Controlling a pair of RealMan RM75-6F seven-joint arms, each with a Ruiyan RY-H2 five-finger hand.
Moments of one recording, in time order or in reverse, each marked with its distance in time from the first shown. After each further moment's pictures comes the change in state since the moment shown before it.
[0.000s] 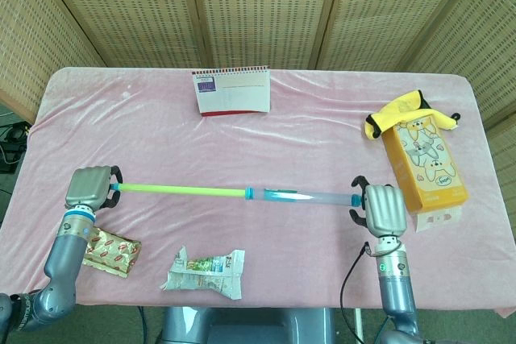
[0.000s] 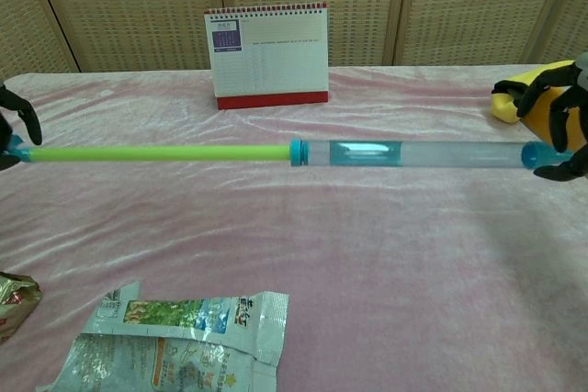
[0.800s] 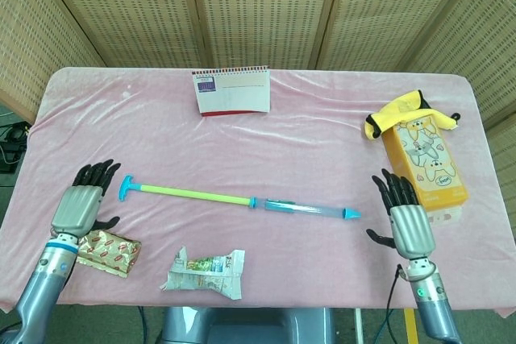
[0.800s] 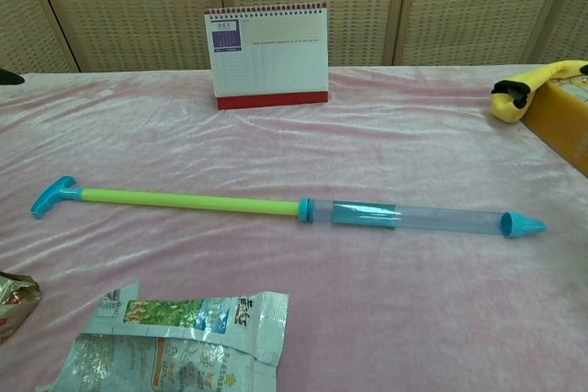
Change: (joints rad) left arm 0.272 0.001 0.165 0.061 0.708 0.180 -0.376; right arm -0.143 0.099 -0.199 0.311 -0.458 0.079 0.610
